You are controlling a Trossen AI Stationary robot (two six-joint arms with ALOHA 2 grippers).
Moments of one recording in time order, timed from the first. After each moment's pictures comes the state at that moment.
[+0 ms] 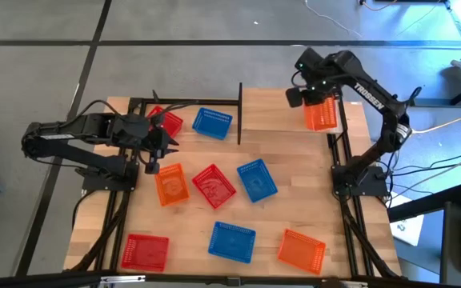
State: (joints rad) left arm 0.00 0.89 1.13 -0.88 -0.19 0.17; right arm -0.78 1.58 1.76 -1.57 0.01 0.60
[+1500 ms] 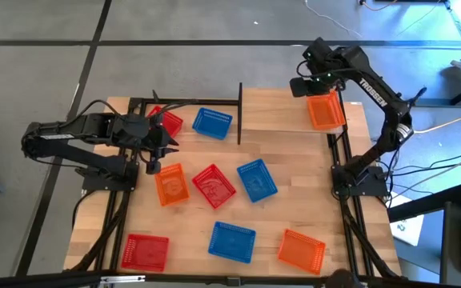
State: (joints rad) left arm 0.00 0.89 1.13 -0.88 -0.19 0.06; right arm -0.82 1.58 1.82 -1.49 0.05 0.49
